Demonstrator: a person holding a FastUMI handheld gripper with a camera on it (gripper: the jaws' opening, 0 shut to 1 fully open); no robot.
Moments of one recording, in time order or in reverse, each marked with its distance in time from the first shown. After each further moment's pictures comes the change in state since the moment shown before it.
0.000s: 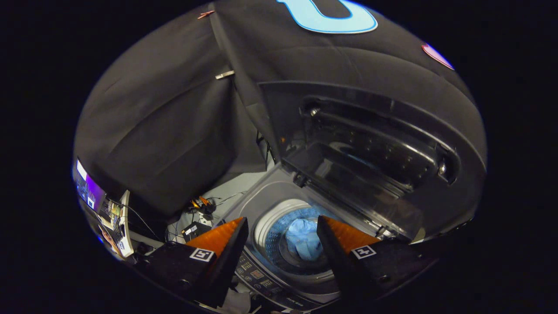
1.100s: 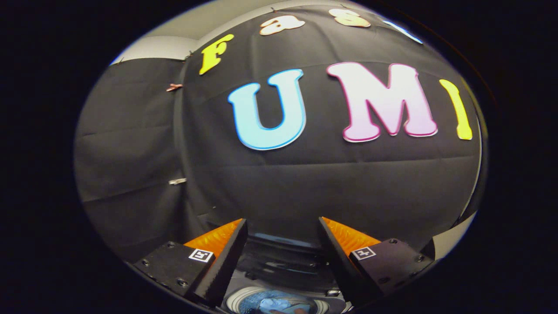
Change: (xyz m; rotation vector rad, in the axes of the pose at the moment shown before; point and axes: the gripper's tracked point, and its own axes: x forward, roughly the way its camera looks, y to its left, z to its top) arm -0.091 -0.106 0.152 0.133 -0.773 -0.450
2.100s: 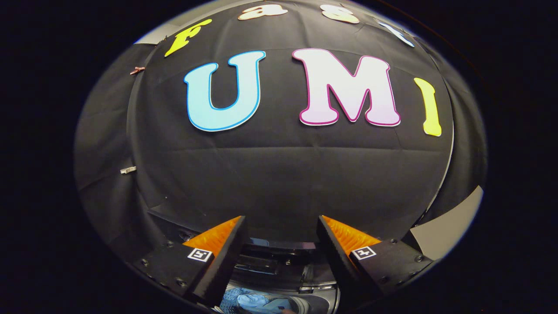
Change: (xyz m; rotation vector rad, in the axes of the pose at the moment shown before) arm 0.014 -0.050 -0.034 -0.047 0.107 -0.244
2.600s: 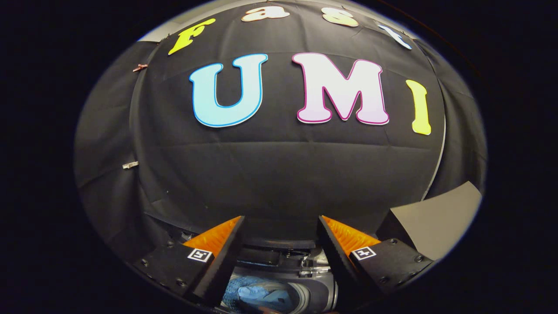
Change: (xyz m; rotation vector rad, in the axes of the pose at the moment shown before) arm -0.065 0.008 -0.020 -0.004 0.043 -0.034
